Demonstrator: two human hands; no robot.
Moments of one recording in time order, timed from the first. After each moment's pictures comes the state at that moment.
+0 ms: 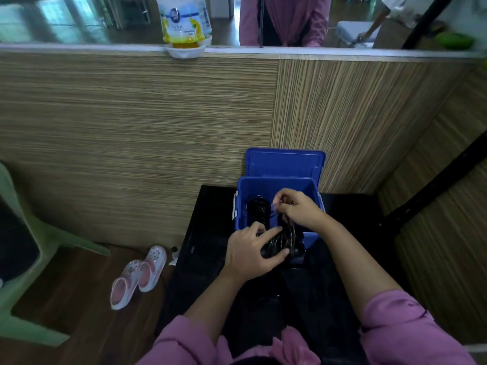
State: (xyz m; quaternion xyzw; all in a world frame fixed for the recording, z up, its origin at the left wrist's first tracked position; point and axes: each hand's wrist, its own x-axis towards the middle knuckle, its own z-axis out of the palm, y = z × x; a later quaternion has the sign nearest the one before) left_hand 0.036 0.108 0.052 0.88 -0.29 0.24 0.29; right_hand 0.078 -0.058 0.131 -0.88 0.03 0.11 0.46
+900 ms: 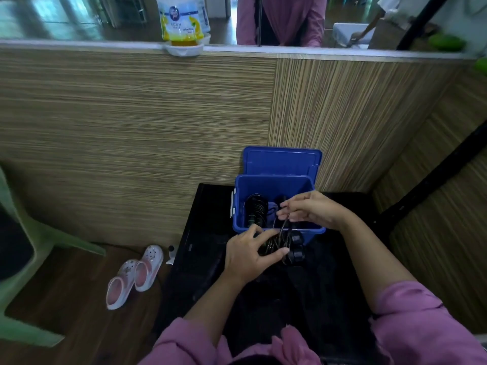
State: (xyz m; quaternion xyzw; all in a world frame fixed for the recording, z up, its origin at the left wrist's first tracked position) left_hand 0.020 0.111 0.054 0.89 -0.25 0.17 0.35; right_hand 0.068 -0.091 0.142 -0.71 0.08 0.24 0.65
